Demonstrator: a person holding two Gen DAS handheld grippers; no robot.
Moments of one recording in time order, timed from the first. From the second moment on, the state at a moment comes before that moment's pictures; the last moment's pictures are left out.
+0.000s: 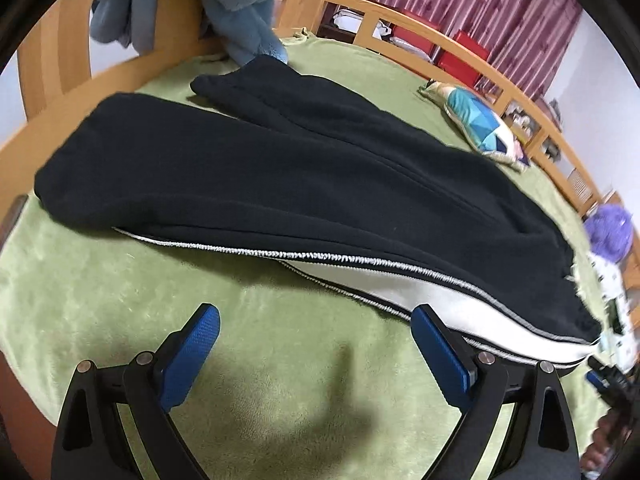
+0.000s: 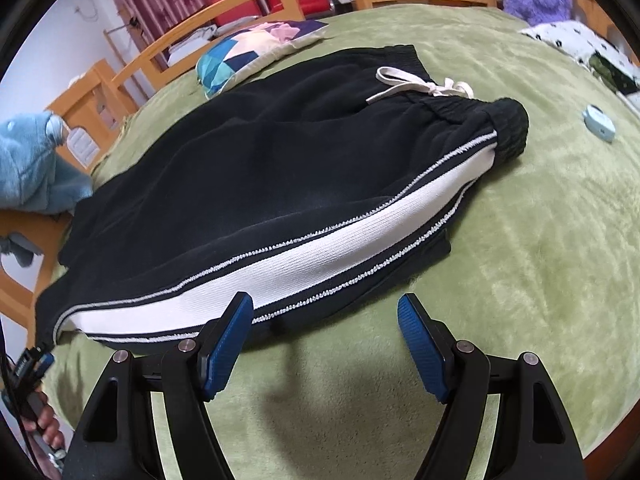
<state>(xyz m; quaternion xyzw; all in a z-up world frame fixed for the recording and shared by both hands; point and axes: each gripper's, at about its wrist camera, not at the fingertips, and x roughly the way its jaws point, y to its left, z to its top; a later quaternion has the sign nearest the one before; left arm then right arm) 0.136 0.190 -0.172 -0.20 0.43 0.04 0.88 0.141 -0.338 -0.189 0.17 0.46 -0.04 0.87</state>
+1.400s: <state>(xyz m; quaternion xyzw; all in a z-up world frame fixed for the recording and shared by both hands) 0.117 0.248 -0.202 -0.28 0.49 0.06 0.82 0.132 -0.364 -0.203 0.18 0.48 -0.06 0.86</state>
